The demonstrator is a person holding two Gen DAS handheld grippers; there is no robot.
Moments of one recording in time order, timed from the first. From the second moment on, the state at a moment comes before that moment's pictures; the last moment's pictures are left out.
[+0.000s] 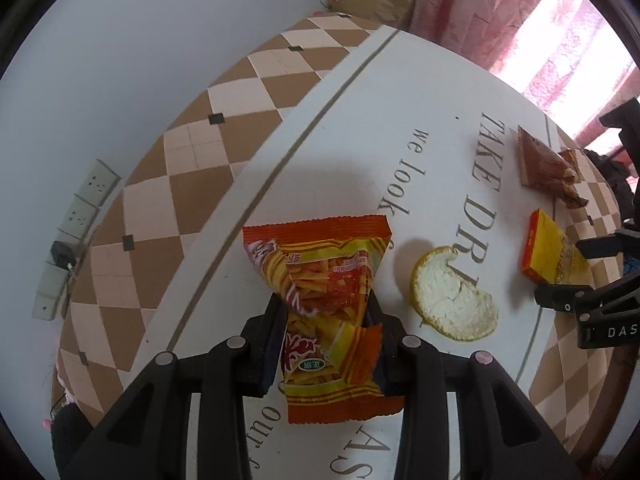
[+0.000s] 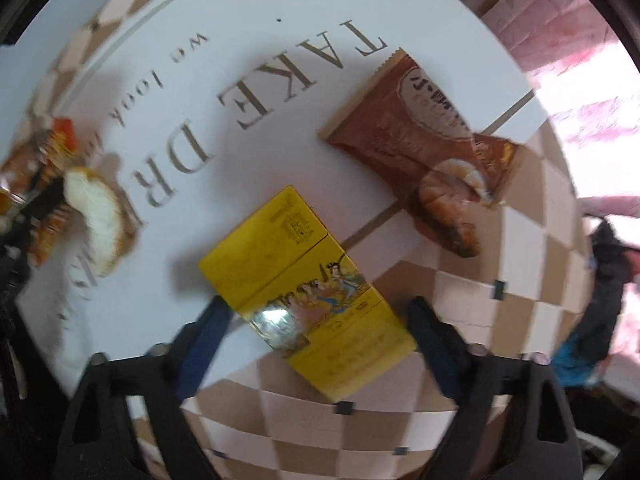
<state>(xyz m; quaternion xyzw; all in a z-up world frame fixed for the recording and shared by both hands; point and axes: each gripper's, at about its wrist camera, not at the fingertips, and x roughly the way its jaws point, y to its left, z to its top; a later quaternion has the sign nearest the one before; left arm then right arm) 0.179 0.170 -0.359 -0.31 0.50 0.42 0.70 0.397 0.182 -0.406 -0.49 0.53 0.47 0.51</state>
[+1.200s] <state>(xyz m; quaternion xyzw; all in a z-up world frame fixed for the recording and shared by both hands) 0.180 0.126 -0.360 -0.24 0.56 0.30 0.74 0.349 -0.017 -0.396 -0.27 0.57 0.34 0.70</state>
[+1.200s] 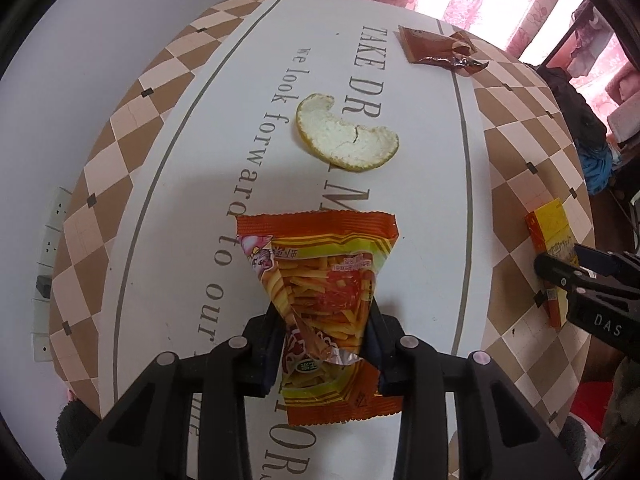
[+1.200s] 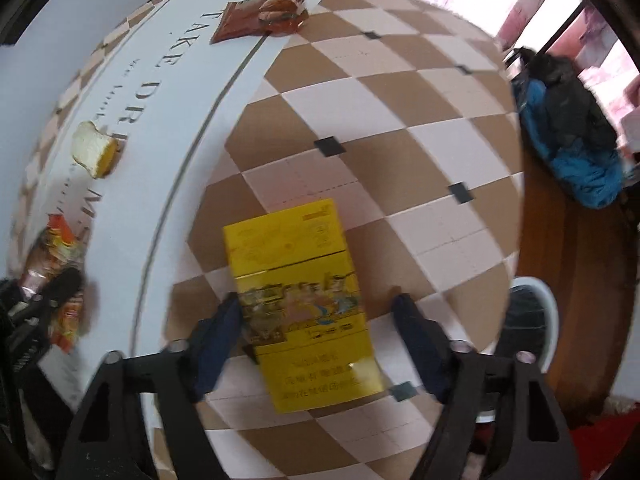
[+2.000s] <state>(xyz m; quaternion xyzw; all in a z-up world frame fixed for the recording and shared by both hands) 0.256 -0.020 -0.189 -0.14 0.44 0.18 0.87 0.380 -0.203 -0.232 0.01 0.47 0.33 0.82</state>
